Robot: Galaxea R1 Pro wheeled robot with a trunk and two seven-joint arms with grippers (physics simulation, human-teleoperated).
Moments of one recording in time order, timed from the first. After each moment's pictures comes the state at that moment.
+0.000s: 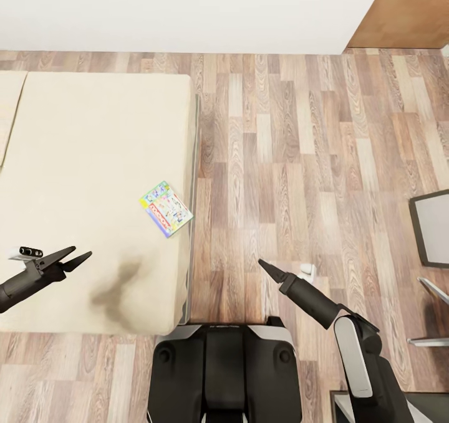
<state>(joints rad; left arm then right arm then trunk) -0.65 0.50 0.42 -0.79 0.45 0.78 -1.57 -0.33 0.11 -0.21 -1.51 -0.52 0.67 0.71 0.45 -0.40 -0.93</state>
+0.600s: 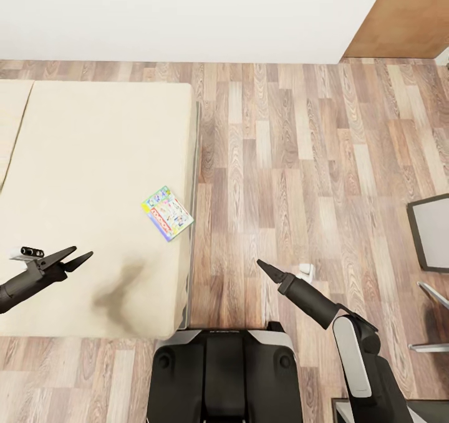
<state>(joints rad) -0.65 0.49 0.42 -0.79 0.45 0.78 -1.57 -0.33 0.11 -0.20 -1.51 -0.52 0.67 0.71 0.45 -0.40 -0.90</state>
